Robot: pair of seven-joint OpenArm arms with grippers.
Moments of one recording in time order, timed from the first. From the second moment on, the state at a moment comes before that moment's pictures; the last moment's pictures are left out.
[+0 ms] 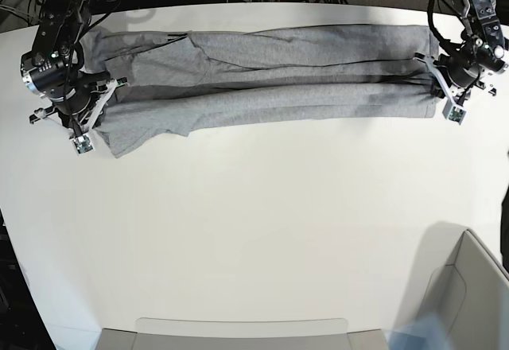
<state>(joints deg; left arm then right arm) 19.2 -23.3 -29.0 99.5 -17.5 -33.9 57.2 -9.1 12.8 20.2 117.6 10.8 32.5 -73.4</state>
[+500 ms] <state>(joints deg) 24.6 -22.8 -33.5 105.8 -18.4 -34.0 57.2 -10.8 12.6 25.3 117.6 11.1 38.5 -73.3</state>
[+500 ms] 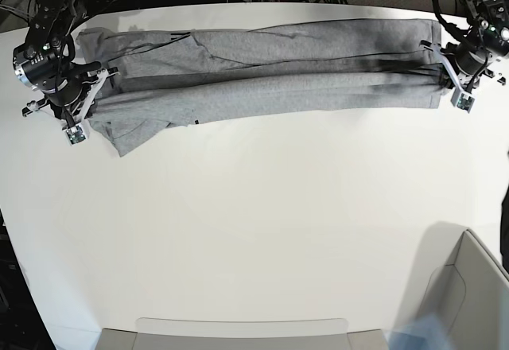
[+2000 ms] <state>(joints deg) 13.9 -13.9 -47.9 101.4 -17.5 -33.5 77.0 -15.1 12.7 25.2 115.0 9.7 38.7 -73.4</state>
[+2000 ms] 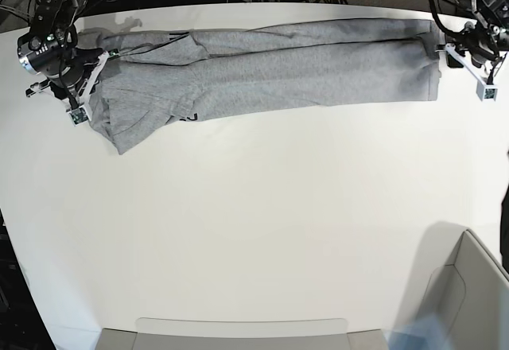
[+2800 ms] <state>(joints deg) 17.3 -13.0 -47.4 92.4 -25.2 -33.9 75.5 -15.2 12.5 22.3 113.1 9.7 38.7 -73.2</state>
